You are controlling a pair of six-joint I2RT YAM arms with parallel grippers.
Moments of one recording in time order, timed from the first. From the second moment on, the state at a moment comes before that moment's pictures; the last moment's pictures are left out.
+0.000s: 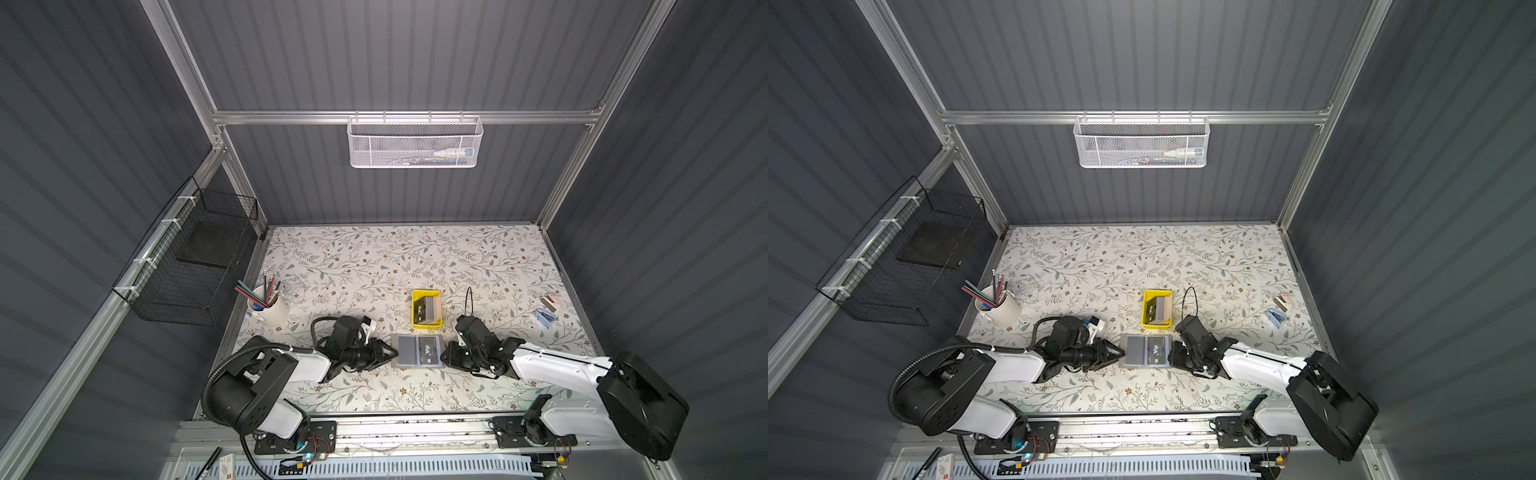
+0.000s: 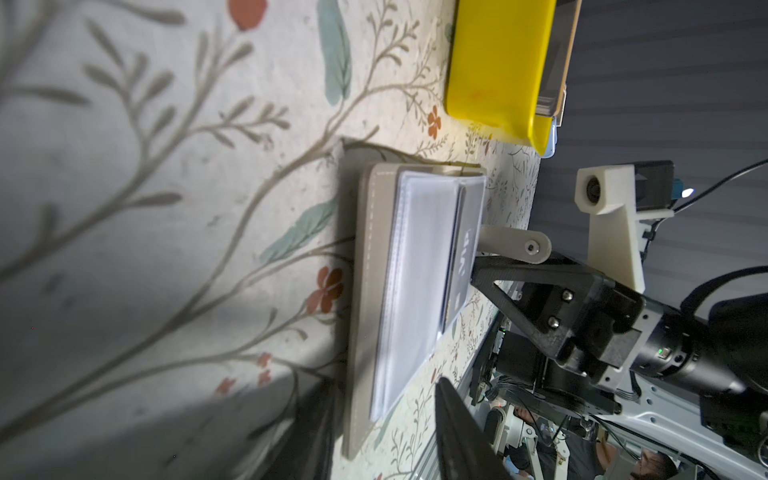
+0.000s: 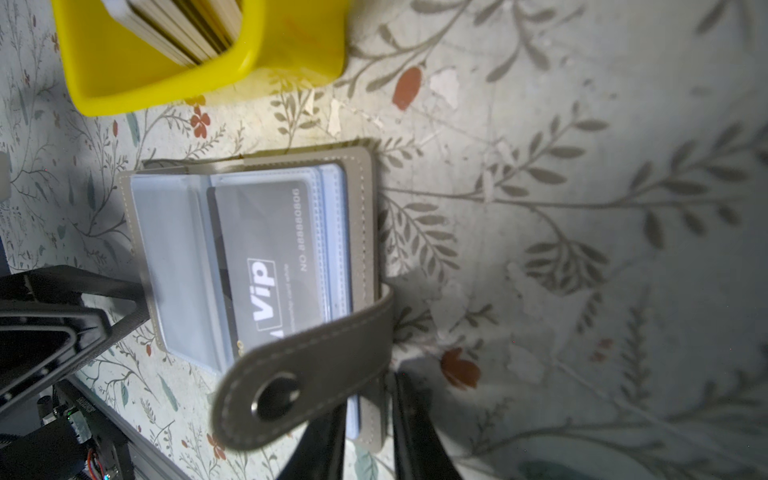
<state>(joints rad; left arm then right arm) -0.62 1.50 0.32 0.44 0.65 -0.98 0.73 1.28 0.44 -0.18 -0.16 0.88</state>
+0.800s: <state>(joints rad) -0.71 1.48 0.43 0.37 0.59 -1.03 0.74 1.29 0.45 -0.16 -0.16 0.88</state>
